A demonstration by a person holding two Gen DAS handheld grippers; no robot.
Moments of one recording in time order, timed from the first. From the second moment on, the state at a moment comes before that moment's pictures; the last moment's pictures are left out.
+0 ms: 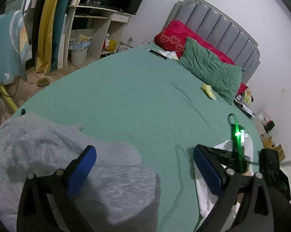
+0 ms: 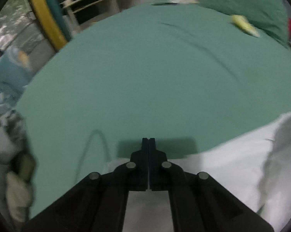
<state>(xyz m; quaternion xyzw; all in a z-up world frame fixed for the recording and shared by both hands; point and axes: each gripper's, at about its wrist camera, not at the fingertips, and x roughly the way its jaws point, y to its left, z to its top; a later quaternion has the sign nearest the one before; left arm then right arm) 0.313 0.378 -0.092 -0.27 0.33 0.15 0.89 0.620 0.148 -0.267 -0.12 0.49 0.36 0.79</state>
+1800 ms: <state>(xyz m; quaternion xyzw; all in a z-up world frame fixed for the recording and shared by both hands) 0.300 0.367 -0.093 -0.29 0.30 0.15 0.90 0.588 0.064 -0.145 -0.05 0.34 0.45 0.82</state>
